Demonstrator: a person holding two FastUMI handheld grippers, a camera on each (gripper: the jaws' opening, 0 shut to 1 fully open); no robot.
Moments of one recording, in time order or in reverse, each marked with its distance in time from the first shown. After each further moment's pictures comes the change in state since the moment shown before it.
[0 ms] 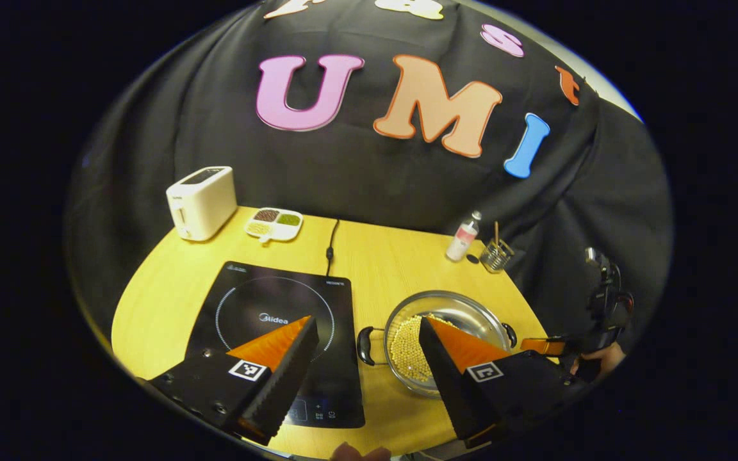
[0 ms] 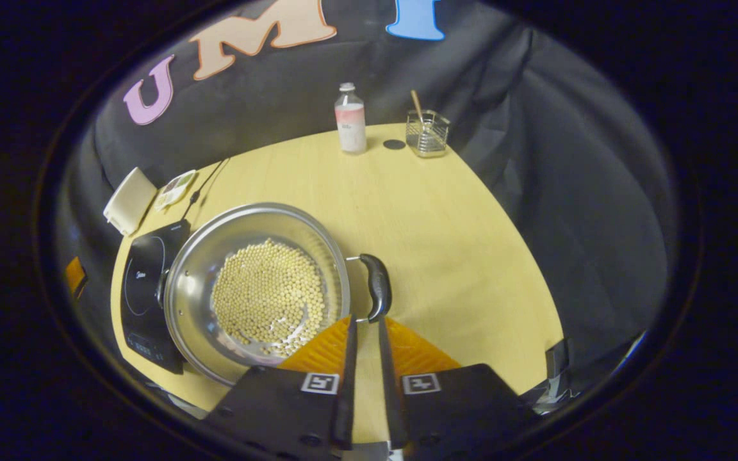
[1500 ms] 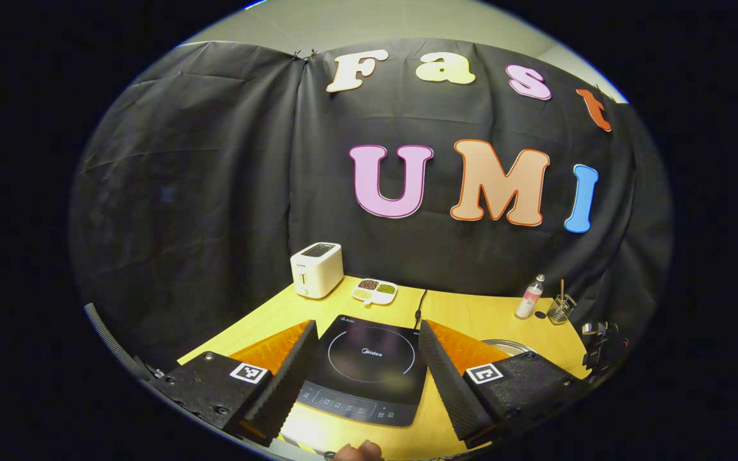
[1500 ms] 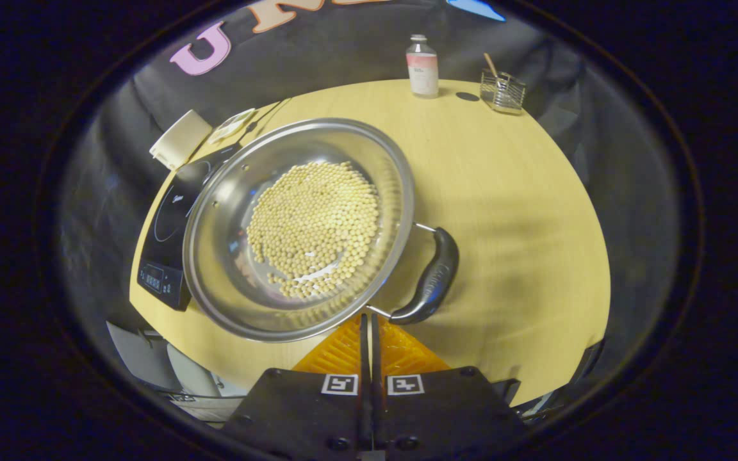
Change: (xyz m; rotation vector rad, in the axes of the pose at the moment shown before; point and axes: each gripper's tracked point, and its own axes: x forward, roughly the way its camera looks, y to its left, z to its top) left arm -0.164 0.028 0.063 0.020 -0.389 0.463; right arm 0.019 0.025 -0.084 -0.156 0.194 0.245
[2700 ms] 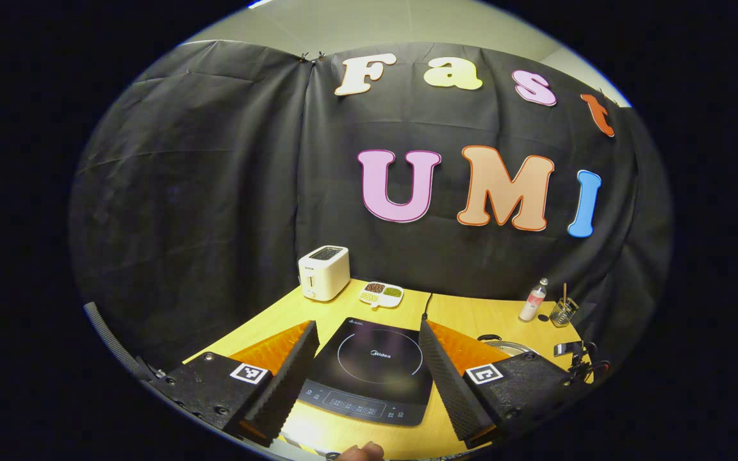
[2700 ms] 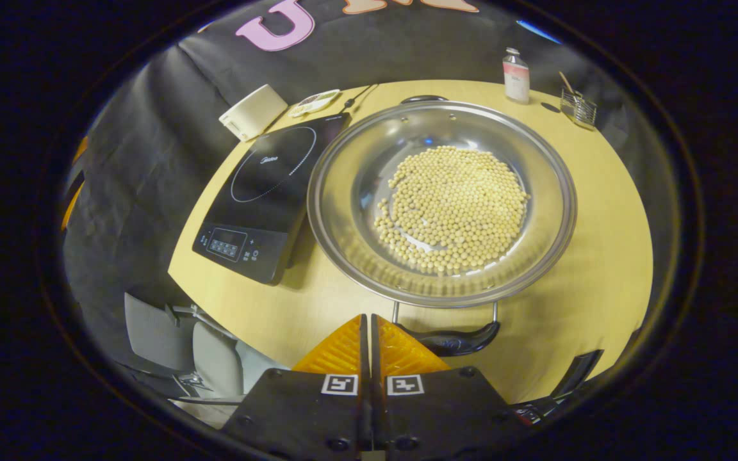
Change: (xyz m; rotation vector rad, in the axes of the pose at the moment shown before) left arm -0.008 0.023 0.001 -0.017 -0.012 0.013; right arm -0.013 0.143 -0.055 -0.126 0.008 0.186
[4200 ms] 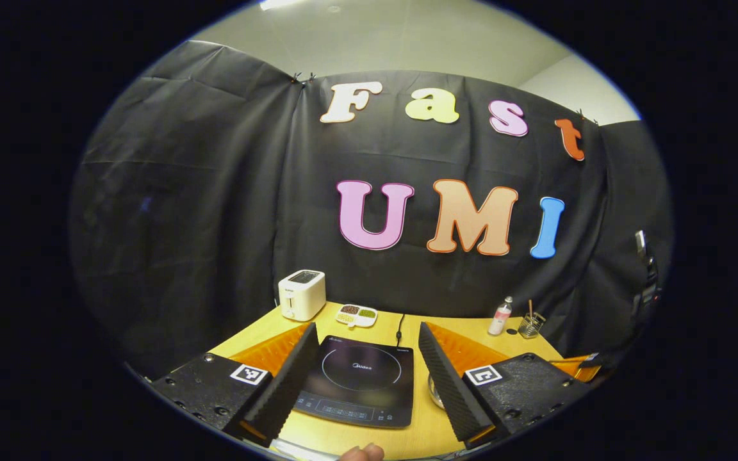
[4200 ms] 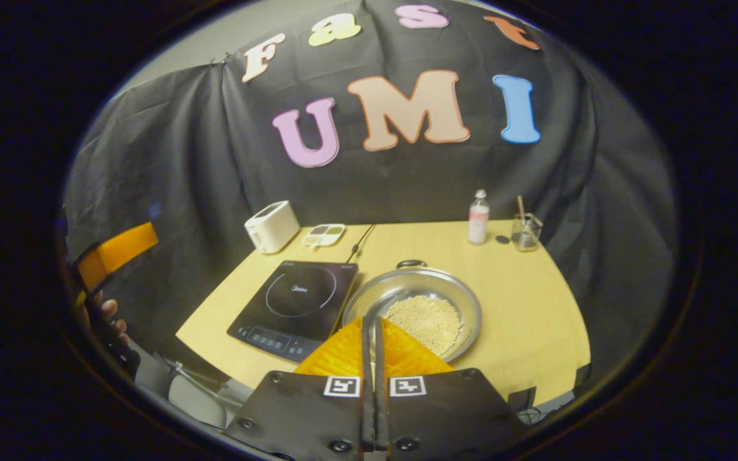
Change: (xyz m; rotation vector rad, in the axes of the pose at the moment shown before) left arm -0.044 -0.002 0.024 -0.023 -0.129 -0.128; right arm -0.174 0.043 0.099 -0.060 -0.567 -0.047
